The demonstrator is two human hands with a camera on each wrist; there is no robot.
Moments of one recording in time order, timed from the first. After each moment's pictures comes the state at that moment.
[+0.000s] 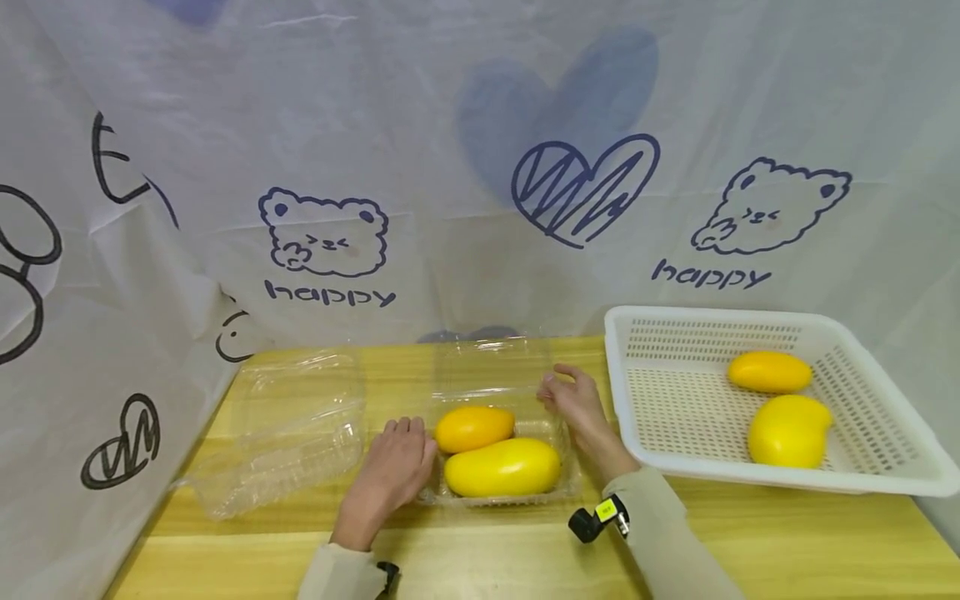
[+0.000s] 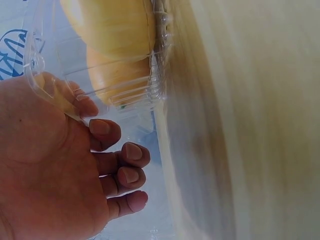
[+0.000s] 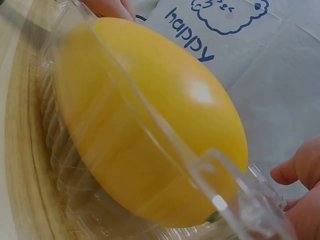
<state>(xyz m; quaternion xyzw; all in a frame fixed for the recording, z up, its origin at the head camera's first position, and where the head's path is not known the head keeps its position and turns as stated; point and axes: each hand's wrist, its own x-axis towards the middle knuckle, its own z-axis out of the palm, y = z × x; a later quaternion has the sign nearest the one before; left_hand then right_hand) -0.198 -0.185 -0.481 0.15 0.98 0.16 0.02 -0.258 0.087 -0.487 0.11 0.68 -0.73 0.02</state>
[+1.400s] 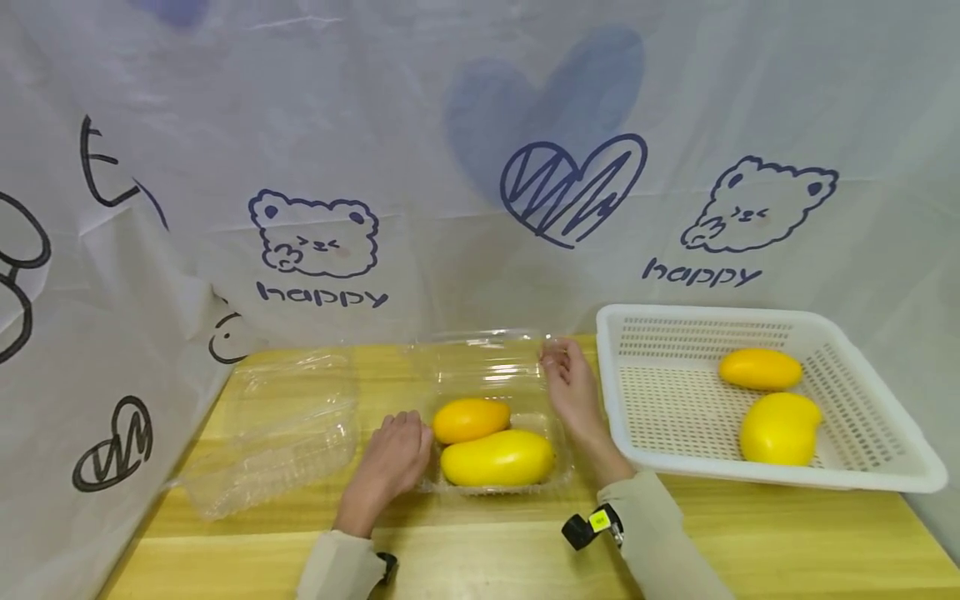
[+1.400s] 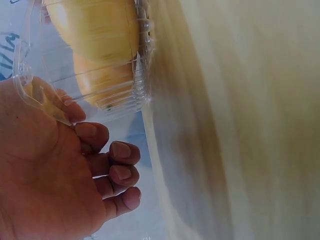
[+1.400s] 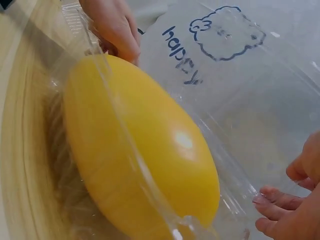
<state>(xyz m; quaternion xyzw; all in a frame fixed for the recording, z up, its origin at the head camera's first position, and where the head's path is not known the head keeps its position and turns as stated) -0.215 -0.177 -0.485 0.13 0.97 0.18 0.02 -0.251 0.087 -0.466 -0.01 0.77 -0.62 -0.15</state>
